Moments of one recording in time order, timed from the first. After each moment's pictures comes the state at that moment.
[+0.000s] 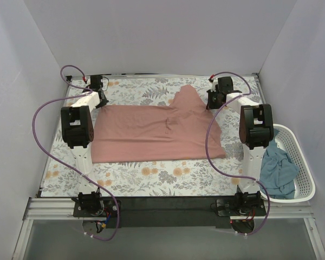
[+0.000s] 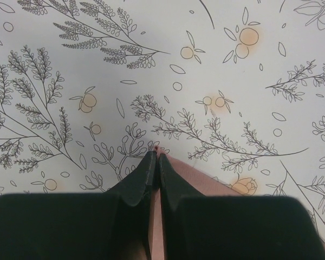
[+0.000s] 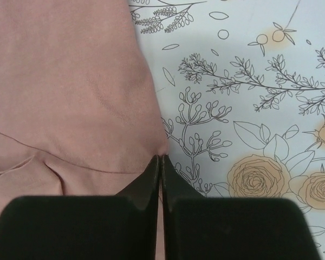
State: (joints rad) left arm 0.04 2.27 1.72 -0.36 -0.29 -0.37; right arm 0.13 2.18 1.58 -0.30 -0.23 0.02
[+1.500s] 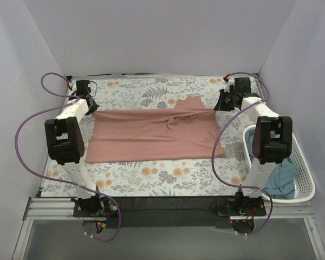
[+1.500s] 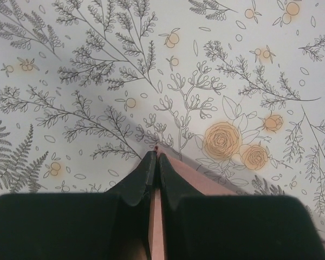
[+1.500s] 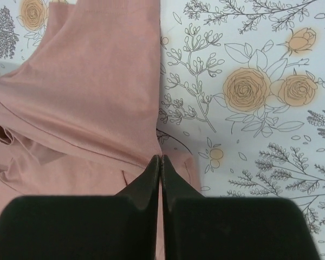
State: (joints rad) left arm 0.11 1.93 1.41 -0.35 -0.26 -0.44; right arm 0.03 1.89 1.38 -0.35 -0.37 0.08
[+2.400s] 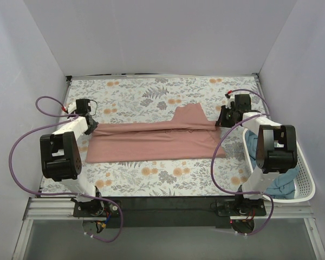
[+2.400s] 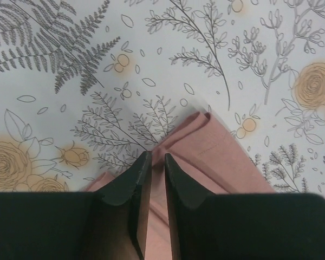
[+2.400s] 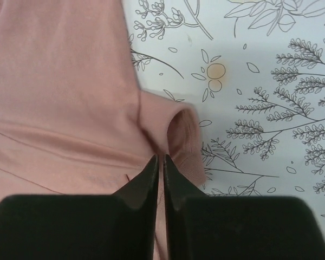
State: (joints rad) left arm 0.12 1.67 1.00 -0.32 -0.32 -0.67; right arm 0.02 1.73 1.03 -0.23 -0.34 0.14
